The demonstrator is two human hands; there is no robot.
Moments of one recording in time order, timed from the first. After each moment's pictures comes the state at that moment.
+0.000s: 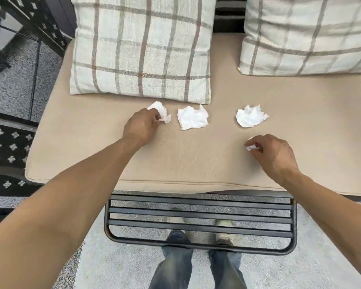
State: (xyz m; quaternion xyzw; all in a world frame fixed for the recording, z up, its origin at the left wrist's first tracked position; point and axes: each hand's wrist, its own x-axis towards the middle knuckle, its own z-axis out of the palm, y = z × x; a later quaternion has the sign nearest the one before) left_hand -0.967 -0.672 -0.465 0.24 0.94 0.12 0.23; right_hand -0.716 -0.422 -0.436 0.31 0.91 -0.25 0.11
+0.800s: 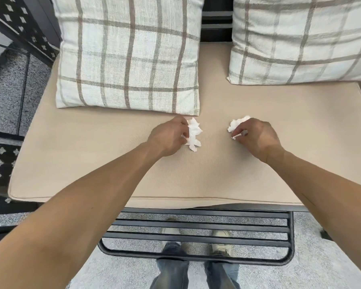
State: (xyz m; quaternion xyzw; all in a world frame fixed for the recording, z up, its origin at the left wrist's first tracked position) left_hand -0.935 -0.587 -0.465 0.41 0.86 0.09 0.29; right_hand -0.780 -0.377 -0.453 0.29 0.89 -0.34 0.09
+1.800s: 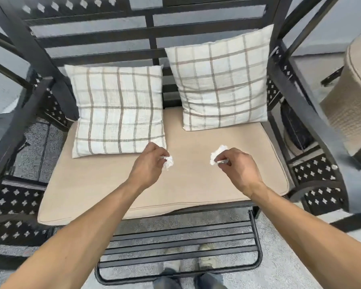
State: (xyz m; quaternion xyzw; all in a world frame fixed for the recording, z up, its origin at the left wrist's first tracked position) left_hand -0.835 -0.583 -0.247 0.36 0.87 0.26 0.19; right_hand -0.650 -0.382 -0.235 0.31 0.89 -0.33 -0.04
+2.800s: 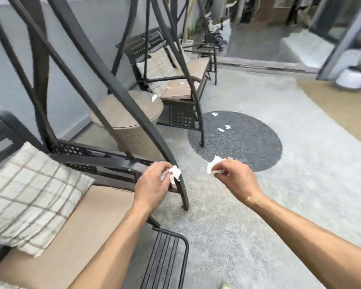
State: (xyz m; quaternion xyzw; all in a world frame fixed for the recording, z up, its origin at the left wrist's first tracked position) left_hand -0.485 -0.488 -0.025 0.80 0.47 0.32 0.20; right_hand -0.239 -0.560 -0.012 0.71 0.65 -0.08 -0.28
